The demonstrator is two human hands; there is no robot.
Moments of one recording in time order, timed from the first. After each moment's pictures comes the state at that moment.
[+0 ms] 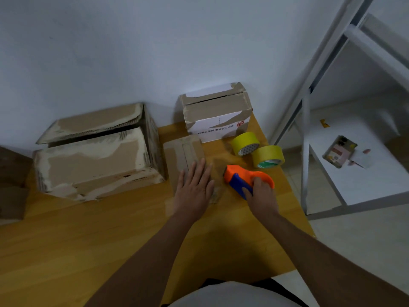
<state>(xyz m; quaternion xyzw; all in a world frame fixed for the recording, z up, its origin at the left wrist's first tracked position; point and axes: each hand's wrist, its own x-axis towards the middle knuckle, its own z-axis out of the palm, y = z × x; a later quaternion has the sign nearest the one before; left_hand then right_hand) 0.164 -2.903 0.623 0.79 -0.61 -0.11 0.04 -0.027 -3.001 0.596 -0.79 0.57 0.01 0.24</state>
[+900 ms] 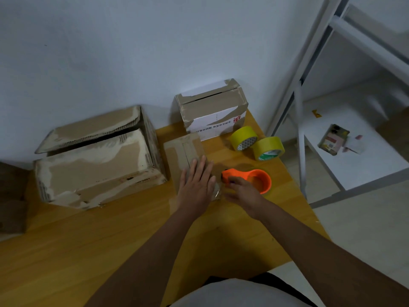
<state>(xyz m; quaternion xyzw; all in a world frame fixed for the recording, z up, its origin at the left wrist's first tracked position) 0.171 -2.898 0.624 0.77 -0.62 -0.12 0.07 0.021 -2.965 0.632 -0.37 0.52 -0.17 0.75</state>
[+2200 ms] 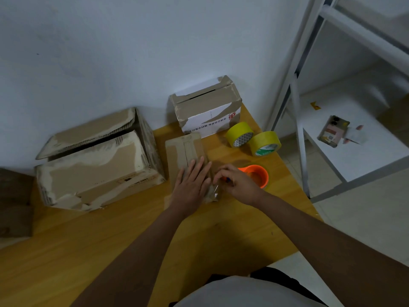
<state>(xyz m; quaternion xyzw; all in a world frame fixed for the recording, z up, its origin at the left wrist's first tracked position) 0.185 -2.890 0.623 0.72 -0.68 -0.13 0.05 0.006 -2.979 0.648 -0.81 0.32 -0.15 0.48</state>
